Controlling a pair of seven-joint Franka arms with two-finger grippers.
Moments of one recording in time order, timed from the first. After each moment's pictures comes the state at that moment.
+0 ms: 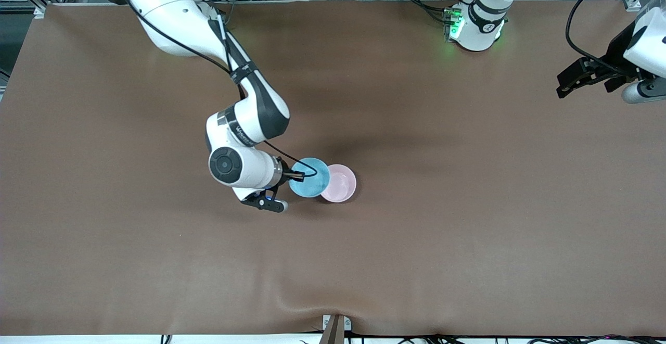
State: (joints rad) left arm 0.03 -0.05 -0.14 -1.57 0.02 1.50 -0.22; right arm 0.54 0.72 -0.03 -1.41 0.38 2.05 0.63
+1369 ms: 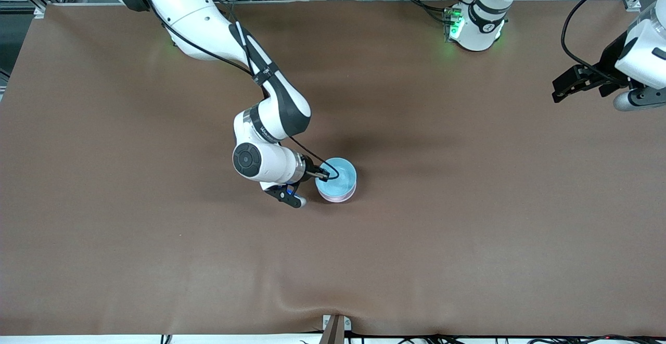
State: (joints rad) left arm 0.03 -0.04 -0.14 -1.60 0.02 1.51 -0.22; right arm 0.60 0.79 -0.03 -1.41 0.57 2.16 0.71
